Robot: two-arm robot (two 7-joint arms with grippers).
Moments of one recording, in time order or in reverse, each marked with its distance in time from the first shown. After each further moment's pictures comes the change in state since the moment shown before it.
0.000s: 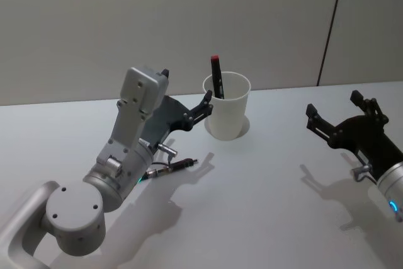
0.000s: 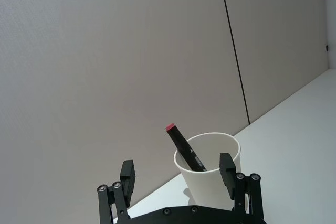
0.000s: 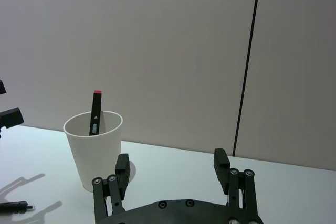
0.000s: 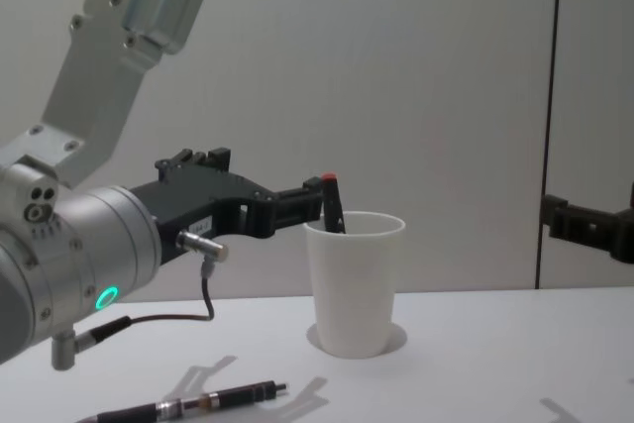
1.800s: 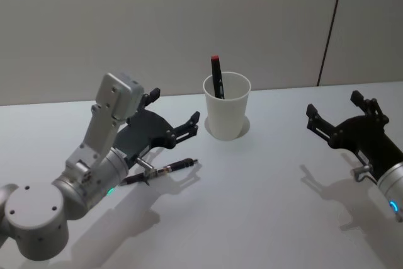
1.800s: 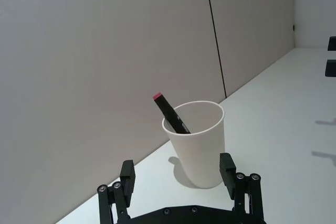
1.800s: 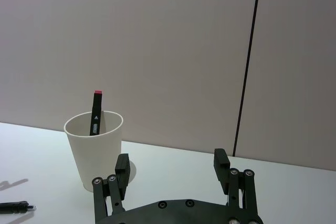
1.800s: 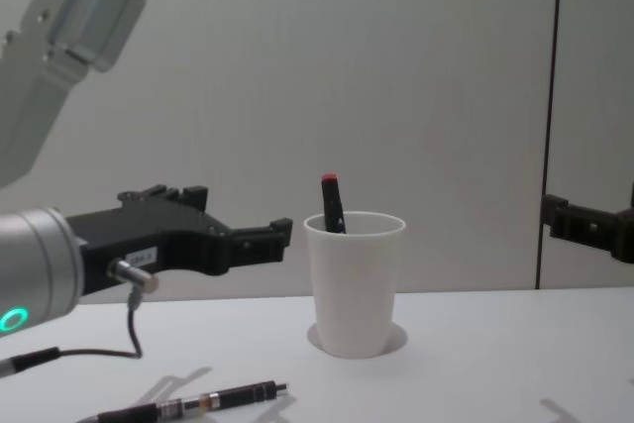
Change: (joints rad) left arm 0.043 0.099 -0.061 -0.043 -0.101 0.067 -0.166; right arm -0.002 0.002 0.000 -0.002 0.002 0.000 0.001
